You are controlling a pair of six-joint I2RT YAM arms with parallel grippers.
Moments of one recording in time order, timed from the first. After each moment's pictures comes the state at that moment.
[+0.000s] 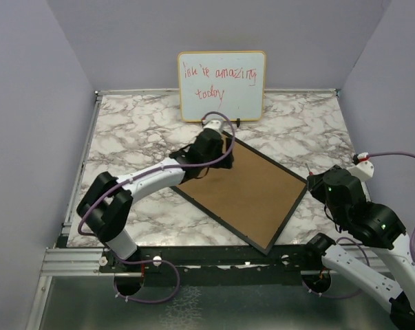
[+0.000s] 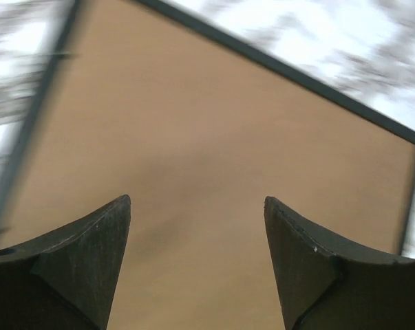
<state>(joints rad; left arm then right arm) -0.84 1.65 1.14 -0.07 -0.14 -0.52 0.65 0.56 0.96 -1.06 0.68 0.95</state>
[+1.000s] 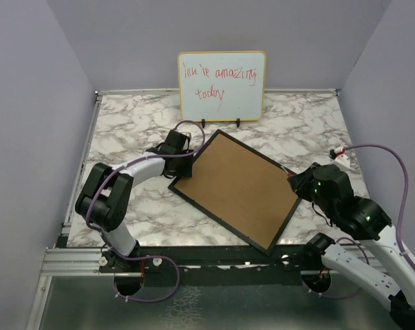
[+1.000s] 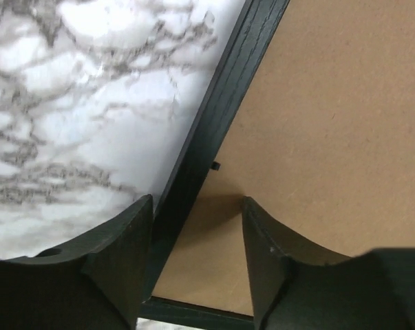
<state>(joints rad) -0.45 1.70 0.99 -0.30 0.03 -0.29 0.65 0.61 0.88 -0.89 0.45 0.87</state>
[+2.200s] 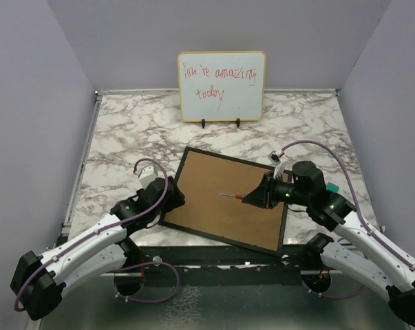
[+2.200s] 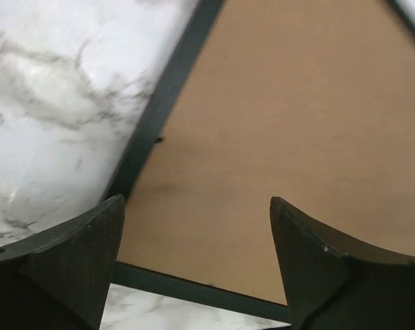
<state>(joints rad) -0.76 0.80 0.40 -0.47 -0.38 -1.02 0.65 0.74 0.63 -0.37 -0.41 0.59</state>
